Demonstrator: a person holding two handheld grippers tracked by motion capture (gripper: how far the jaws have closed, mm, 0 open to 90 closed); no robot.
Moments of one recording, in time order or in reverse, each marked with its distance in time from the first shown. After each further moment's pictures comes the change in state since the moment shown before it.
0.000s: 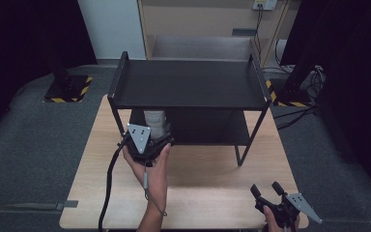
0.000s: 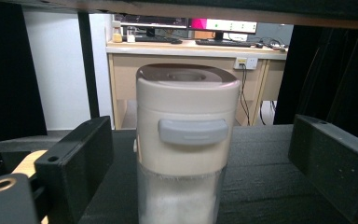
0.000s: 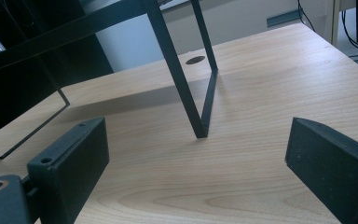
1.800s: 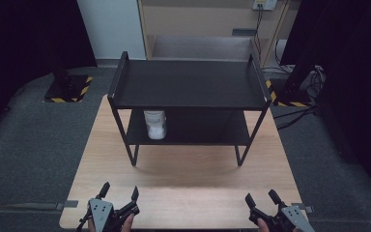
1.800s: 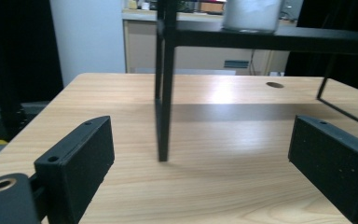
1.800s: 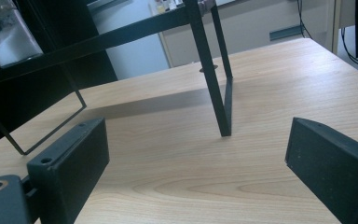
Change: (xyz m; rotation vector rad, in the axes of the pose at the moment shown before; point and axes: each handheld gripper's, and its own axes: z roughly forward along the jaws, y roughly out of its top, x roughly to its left) left arm 0.077 -0.131 -0.133 0.053 0.020 -0.012; right arm 0.034 -0.013 -0.026 -0.048 0.000 -0.032
